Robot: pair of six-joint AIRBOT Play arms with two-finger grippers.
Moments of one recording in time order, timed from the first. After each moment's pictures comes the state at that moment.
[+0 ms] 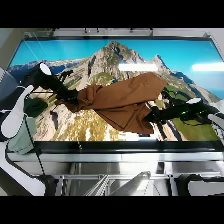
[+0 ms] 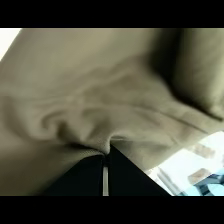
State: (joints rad) left arm -0.03 -1.90 1.62 1.15 -1.42 -1.26; right arm -0.10 -1.60 0.82 -0.51 1.17 0.98
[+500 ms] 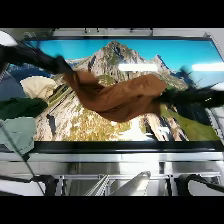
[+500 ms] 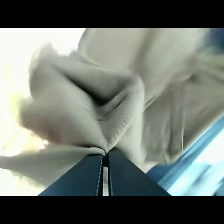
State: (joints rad) left arm 0.07 -1.61 1.79 0.72 -1.47 -1.20; right arm -0.23 -1.32 1.00 -0.34 1.44 0.91
